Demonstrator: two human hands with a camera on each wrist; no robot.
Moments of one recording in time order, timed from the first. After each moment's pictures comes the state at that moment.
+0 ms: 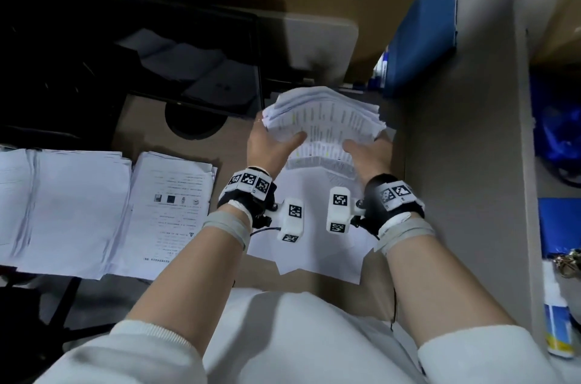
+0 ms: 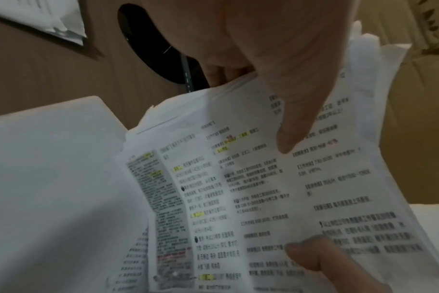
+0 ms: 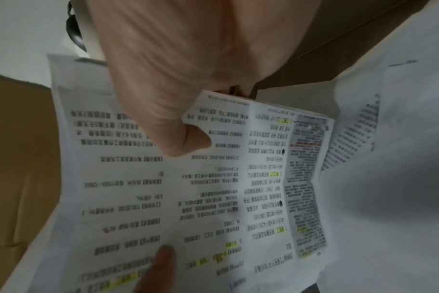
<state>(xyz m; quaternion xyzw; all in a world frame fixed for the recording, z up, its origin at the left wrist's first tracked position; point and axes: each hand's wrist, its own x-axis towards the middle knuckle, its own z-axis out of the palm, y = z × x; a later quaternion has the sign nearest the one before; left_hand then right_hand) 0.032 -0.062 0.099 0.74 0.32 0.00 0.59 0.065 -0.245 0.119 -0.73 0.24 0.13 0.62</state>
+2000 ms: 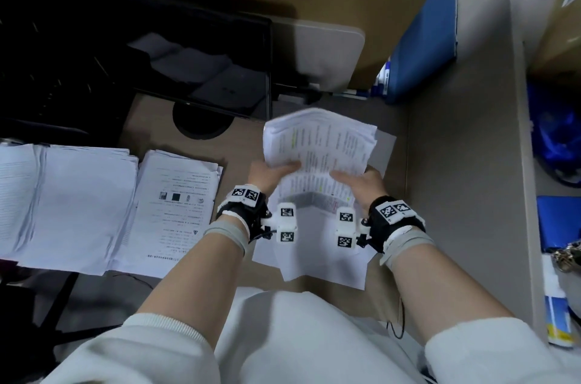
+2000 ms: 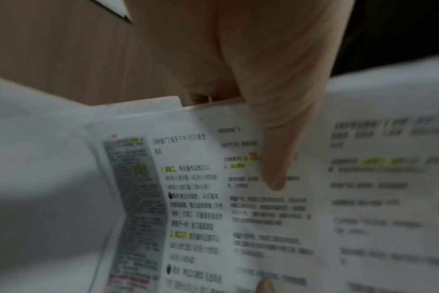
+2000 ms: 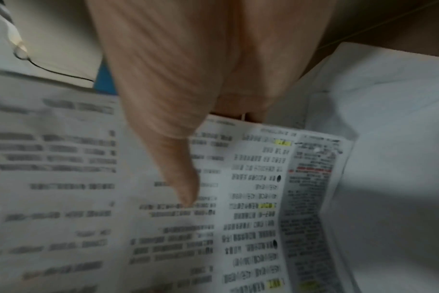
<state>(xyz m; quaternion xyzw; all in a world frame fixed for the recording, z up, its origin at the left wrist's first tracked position) -0.013 -0.044 0.066 0.64 0.39 -0.13 0.65 0.023 -0.254 0.091 -0.72 0.23 0.29 0.59</state>
